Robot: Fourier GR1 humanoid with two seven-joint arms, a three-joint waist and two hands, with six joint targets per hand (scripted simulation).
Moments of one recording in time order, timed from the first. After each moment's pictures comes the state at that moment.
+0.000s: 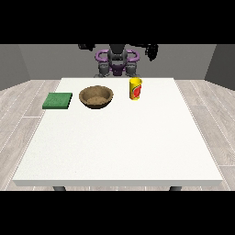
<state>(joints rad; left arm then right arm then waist) -0.26 0.02 -0.01 -1.59 0.14 0.09 -0.09 -0.34 -0.02 0.21 -1.73 -0.01 -0.34 0.15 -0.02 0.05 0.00</state>
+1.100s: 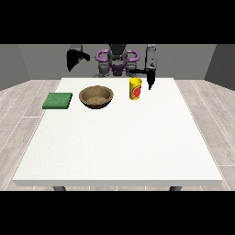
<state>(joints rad) -0.26 0.01 -0.01 -1.11 0.07 0.05 -0.59 -0.50 -0.17 -0.07 -1.43 -0.05 -0.21 -0.01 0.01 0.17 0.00</state>
